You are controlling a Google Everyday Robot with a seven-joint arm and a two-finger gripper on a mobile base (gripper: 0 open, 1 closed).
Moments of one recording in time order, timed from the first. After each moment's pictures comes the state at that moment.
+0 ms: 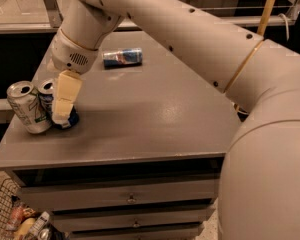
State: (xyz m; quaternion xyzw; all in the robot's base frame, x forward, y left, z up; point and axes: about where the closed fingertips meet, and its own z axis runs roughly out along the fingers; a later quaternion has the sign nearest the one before) arm 0.513 0.214 0.902 -0.78 0.53 0.26 0.19
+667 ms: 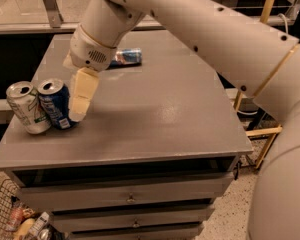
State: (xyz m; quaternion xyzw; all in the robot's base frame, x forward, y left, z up) arm 0.515 0.178 0.910 -0.77 0.55 0.25 0.20
